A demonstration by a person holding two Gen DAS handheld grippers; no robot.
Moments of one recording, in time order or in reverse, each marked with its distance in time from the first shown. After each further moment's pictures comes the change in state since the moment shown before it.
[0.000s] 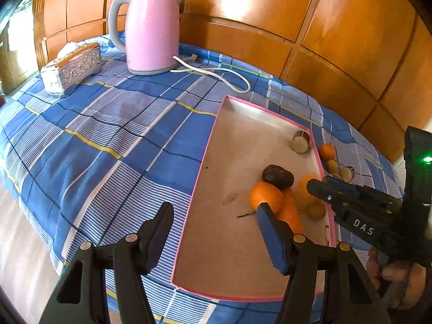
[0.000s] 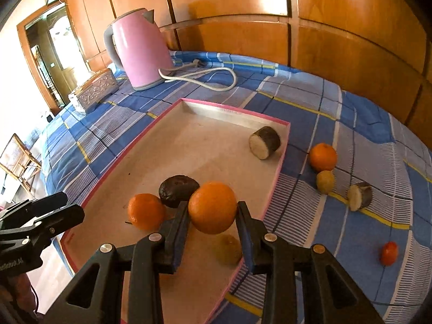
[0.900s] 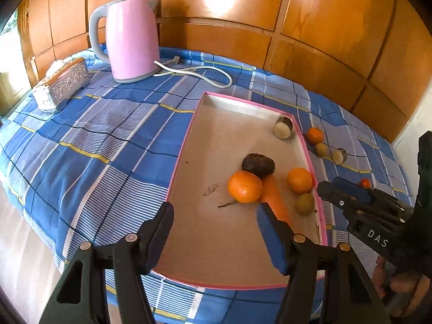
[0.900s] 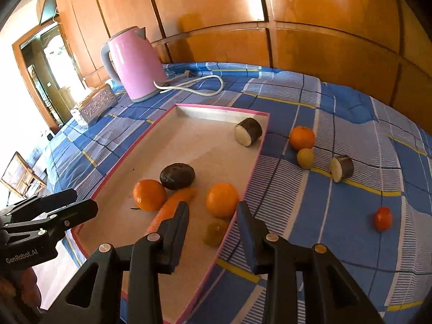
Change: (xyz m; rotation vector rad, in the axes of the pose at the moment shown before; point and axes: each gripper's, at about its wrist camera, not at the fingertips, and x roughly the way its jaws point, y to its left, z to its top) left arm -0.007 -0.031 -0.008 0.108 0.014 0.010; right arm -0.039 -0.011 -0.035 0.095 -0.080 -0.009
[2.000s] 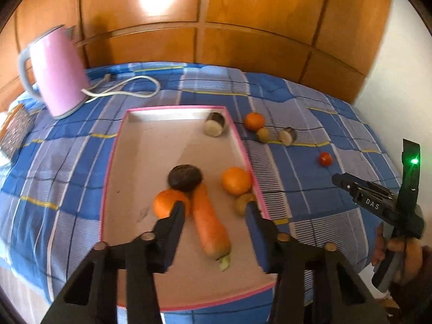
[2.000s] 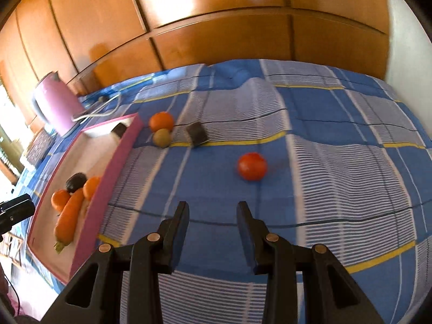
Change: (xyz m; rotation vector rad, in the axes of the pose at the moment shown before) left arm 0.011 -0.071 0.023 0.265 0.048 -0.180; right arm -0.046 -0.139 -0.053 0.305 -0.050 -0.238
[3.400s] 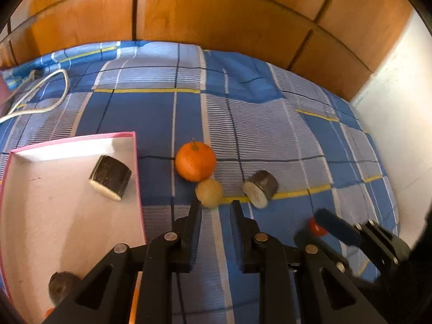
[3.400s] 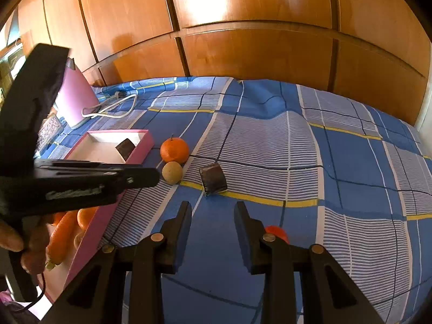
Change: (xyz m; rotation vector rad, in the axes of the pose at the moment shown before) left arm 0.160 -0.069 0.107 -0.052 0.157 -0.115; right arm 0.041 0.023 0.052 -0.189 -0.012 0.079
